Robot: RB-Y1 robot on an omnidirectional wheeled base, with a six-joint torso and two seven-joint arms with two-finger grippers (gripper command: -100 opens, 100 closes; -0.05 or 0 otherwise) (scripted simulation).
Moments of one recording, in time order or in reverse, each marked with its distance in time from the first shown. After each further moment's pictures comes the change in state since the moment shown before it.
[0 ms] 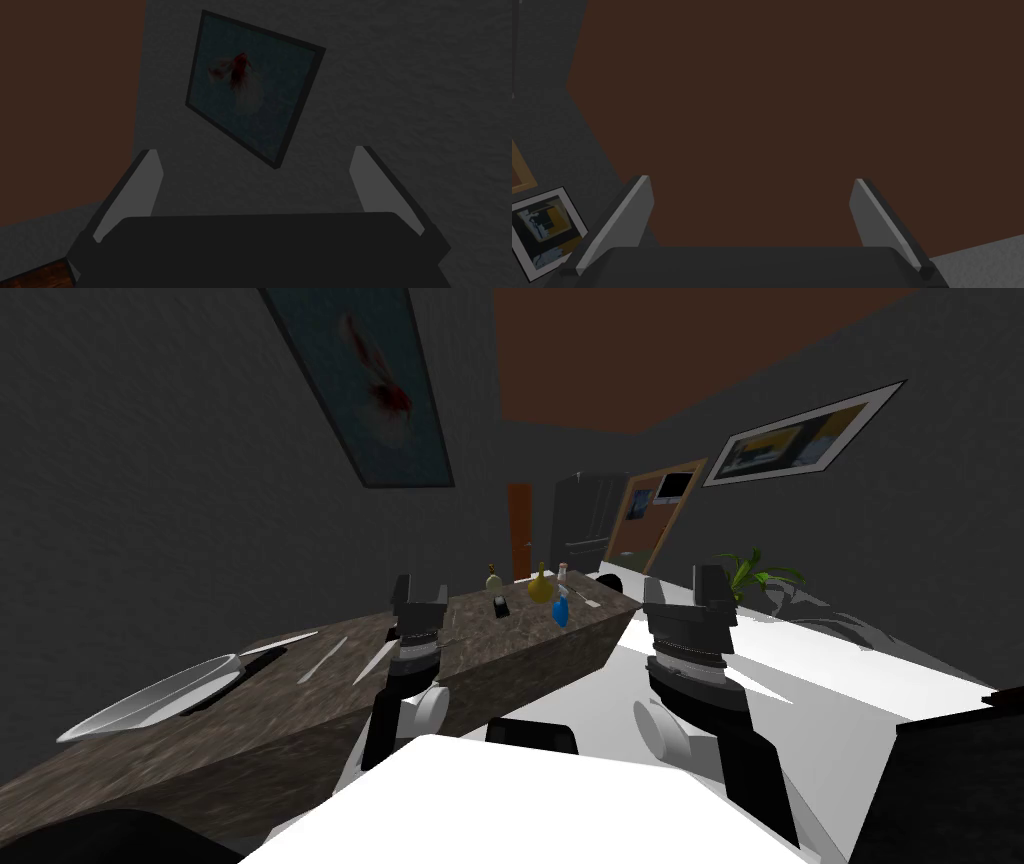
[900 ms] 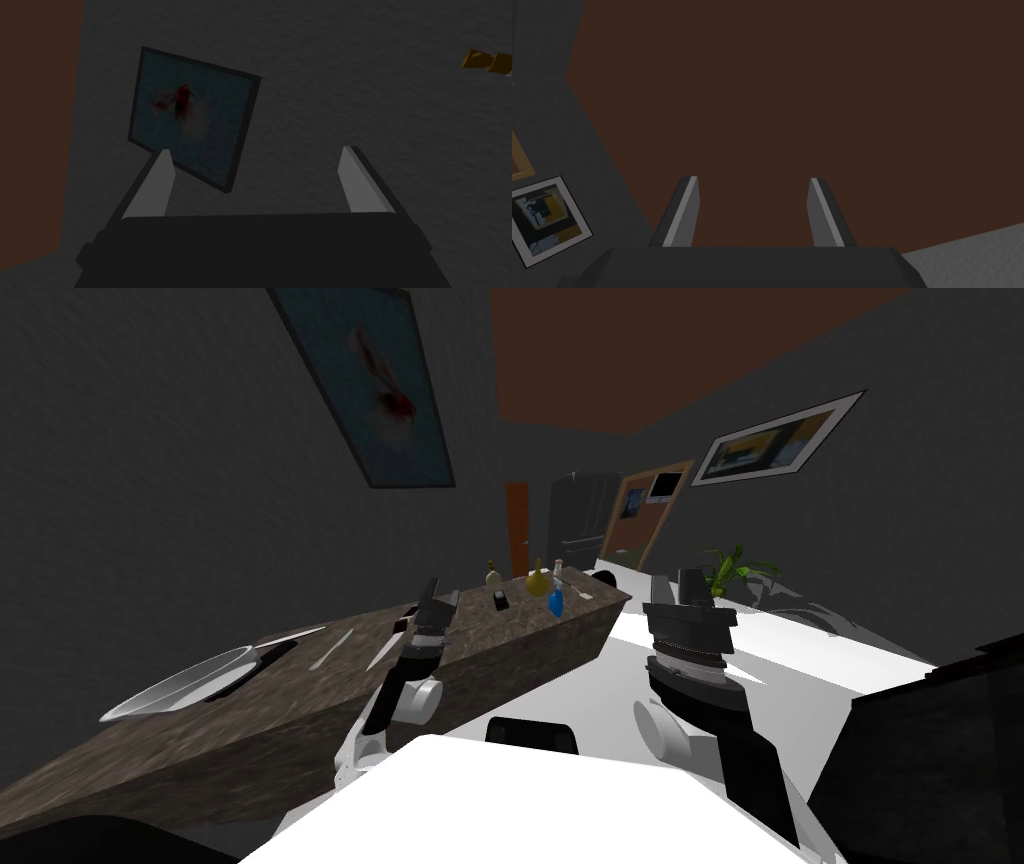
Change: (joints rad) left arm -0.085 0.205 0.036 0.098 0.110 0.162 0.031; right arm 0.000 0.000 0.000 0.000 0.000 0.000 0.000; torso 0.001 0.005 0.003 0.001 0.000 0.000
